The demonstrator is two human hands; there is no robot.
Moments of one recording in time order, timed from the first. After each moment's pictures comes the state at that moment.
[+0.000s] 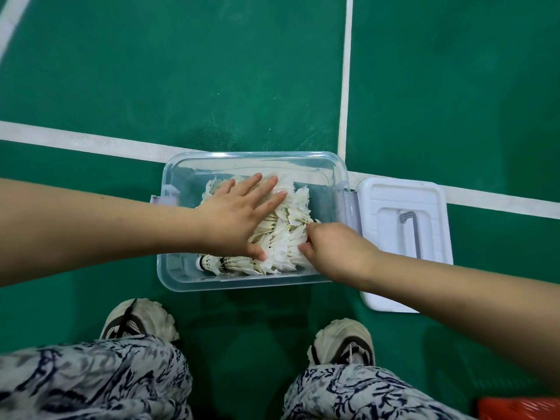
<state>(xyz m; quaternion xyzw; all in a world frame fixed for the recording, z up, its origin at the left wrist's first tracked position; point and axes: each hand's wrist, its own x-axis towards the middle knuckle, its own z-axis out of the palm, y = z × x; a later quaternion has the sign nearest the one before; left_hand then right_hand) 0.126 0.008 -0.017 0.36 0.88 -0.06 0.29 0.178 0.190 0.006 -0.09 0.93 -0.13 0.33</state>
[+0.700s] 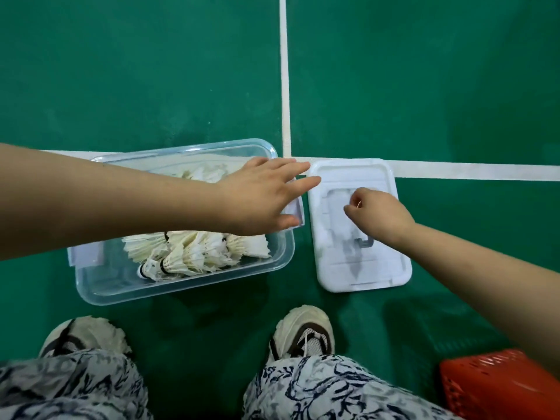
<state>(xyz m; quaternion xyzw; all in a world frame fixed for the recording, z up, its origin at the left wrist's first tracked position) 0.121 0.130 0.018 0.47 0.85 0.03 0.22 0.183 0.343 -0.026 0.18 0.94 -0.14 0.26</state>
